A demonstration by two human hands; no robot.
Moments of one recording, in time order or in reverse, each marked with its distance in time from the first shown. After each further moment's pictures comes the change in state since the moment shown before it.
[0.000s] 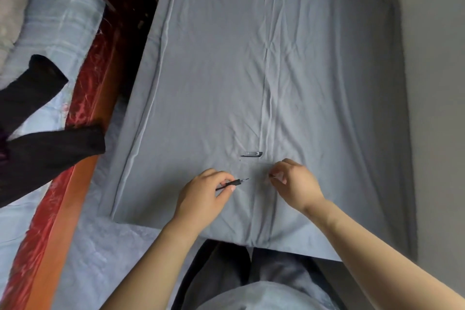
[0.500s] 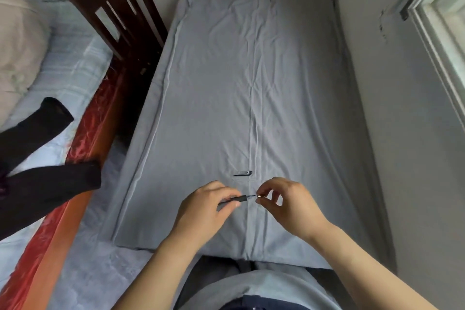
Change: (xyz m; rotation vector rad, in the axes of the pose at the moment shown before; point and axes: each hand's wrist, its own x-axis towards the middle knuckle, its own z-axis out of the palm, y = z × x) left_hand -0.029 0.041 -0.031 0.034 0.018 0.234; right_hand -0.070 -0.056 -0.050 0.124 0.144 -0.219
